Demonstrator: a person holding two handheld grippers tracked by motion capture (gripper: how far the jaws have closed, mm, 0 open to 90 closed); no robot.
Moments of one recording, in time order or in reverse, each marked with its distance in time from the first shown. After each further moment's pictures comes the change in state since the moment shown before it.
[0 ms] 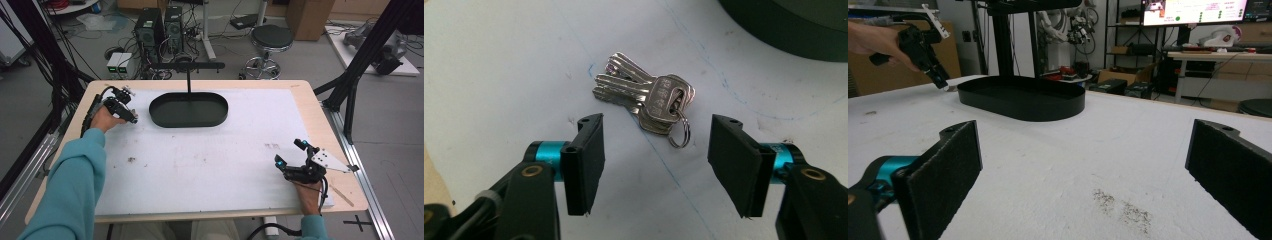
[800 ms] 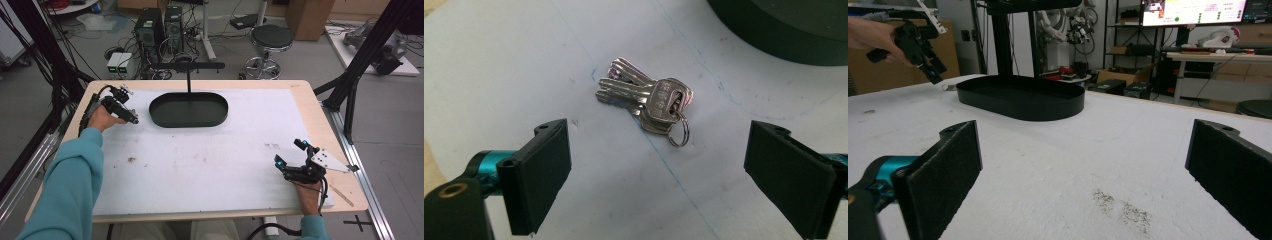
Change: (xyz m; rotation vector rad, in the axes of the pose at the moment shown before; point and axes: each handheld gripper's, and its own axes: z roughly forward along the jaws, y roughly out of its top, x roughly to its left) left arm 0.004 -0.002 -0.006 -0.035 -0.022 0.008; right arm 0.001 0.000 0.000 -0.001 -0.003 -0.007
